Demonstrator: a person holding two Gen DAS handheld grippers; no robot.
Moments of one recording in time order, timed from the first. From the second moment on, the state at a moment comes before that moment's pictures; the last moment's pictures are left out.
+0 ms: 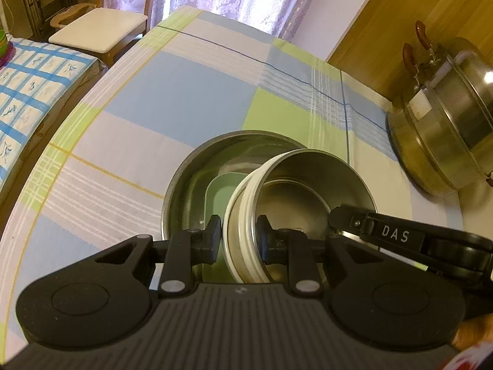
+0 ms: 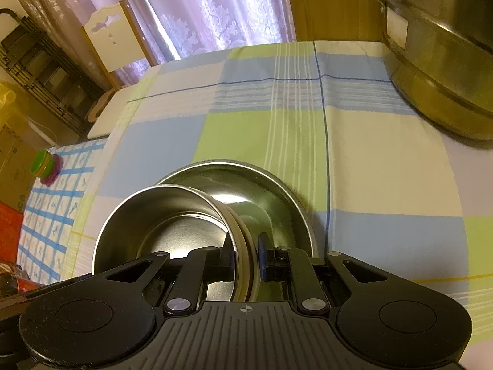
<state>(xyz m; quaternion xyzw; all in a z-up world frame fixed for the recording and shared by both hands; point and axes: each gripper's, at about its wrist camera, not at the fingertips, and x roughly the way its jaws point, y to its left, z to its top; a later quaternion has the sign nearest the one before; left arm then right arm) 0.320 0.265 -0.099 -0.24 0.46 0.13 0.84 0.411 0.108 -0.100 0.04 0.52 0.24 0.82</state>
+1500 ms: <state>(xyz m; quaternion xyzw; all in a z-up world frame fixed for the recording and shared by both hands) 0.314 0.269 -0.083 -0.20 0.44 0.11 0.87 0.395 0.079 -0.078 0.10 0.48 0.23 0.84</state>
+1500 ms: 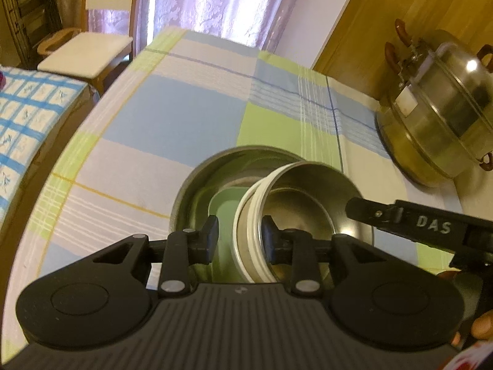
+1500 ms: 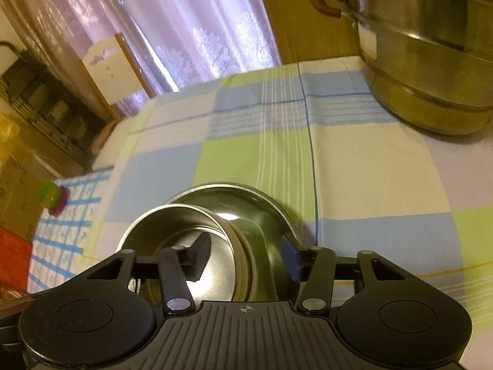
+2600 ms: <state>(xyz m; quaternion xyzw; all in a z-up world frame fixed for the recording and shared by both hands) 0.168 0.197 -0.021 -0.10 0.43 0.07 0.90 0.243 0.014 -0.030 0.07 0.43 0.26 0.86</state>
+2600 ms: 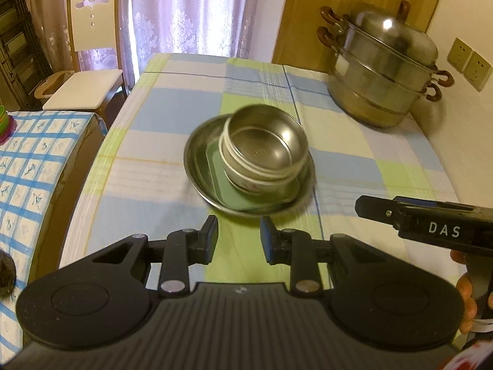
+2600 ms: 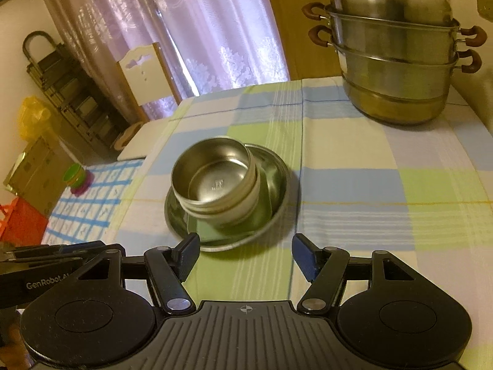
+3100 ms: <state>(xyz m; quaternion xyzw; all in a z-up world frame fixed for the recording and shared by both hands) 0.108 0.126 -0.010 -0.10 0.43 0.08 0.89 0.182 -0.036 -0.031 0.03 0.45 0.28 0.85</state>
